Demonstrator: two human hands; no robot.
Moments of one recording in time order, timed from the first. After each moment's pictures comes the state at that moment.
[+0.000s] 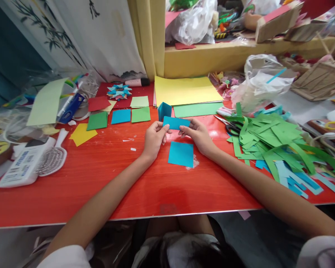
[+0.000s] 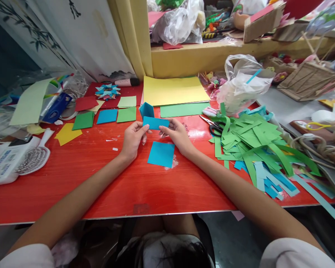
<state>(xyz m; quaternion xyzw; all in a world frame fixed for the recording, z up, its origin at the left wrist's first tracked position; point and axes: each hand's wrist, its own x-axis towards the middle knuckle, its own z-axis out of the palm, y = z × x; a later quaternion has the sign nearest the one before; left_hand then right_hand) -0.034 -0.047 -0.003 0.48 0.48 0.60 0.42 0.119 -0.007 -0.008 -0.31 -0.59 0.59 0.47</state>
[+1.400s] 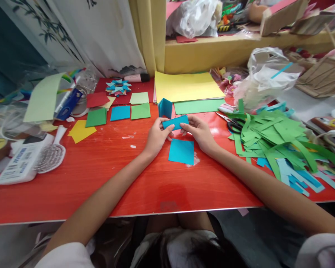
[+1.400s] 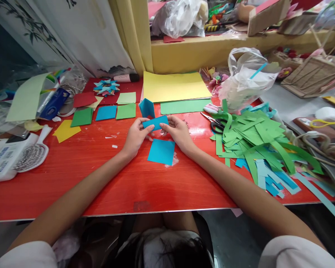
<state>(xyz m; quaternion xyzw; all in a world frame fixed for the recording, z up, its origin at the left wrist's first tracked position) -0.033 -0.043 -0.011 0.51 0.52 0.54 0.43 0.122 -0.006 -0.008 -0.33 -0.62 0.55 0.46</state>
